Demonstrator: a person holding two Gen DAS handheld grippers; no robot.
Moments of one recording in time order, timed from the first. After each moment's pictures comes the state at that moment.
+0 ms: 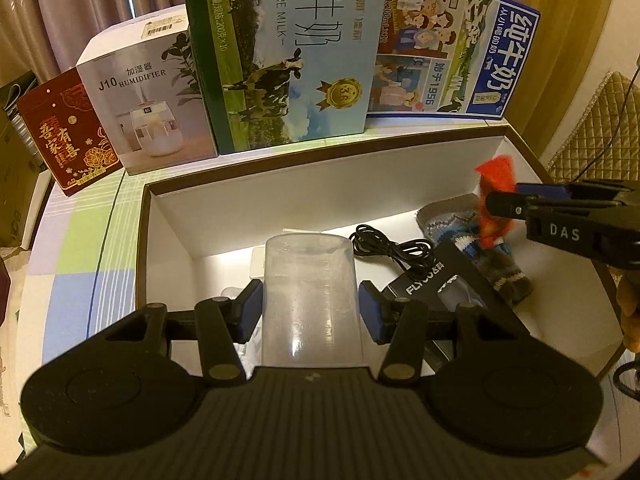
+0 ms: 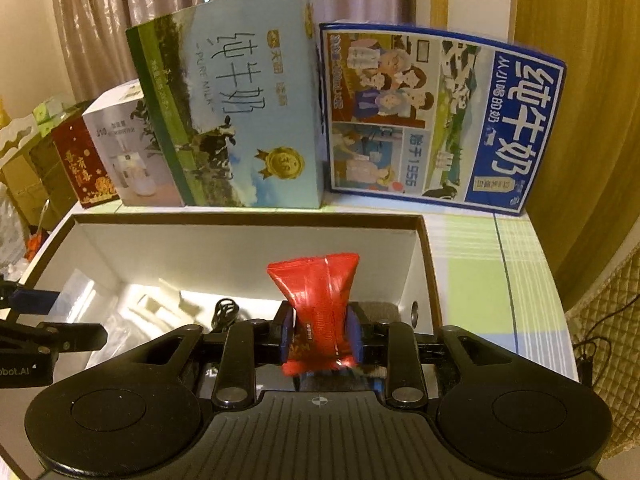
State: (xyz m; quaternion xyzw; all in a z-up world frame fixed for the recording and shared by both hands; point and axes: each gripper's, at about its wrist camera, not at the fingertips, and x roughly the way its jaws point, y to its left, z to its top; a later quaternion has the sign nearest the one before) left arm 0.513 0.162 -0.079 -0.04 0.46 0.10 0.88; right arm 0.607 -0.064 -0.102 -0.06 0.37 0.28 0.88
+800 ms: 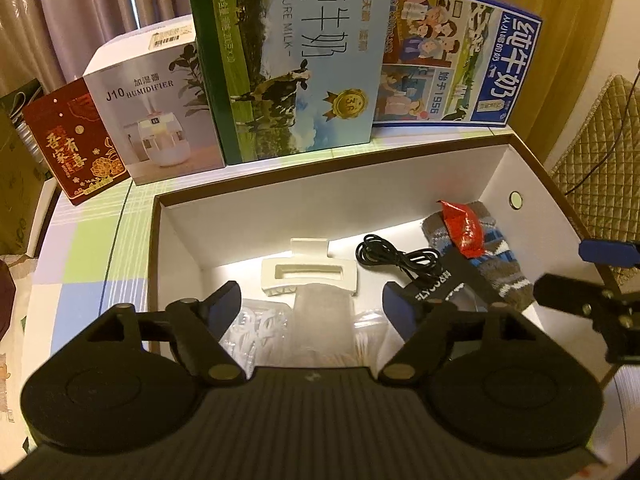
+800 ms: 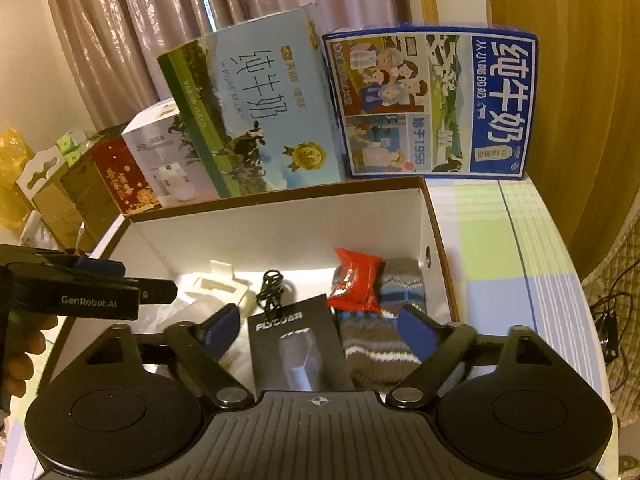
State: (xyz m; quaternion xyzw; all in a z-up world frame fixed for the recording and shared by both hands) left arm 0.510 0.164 -0.073 -0.03 0.45 0.10 0.89; right arm 0.549 -0.097 -0.084 0.00 0.39 0.30 0.87
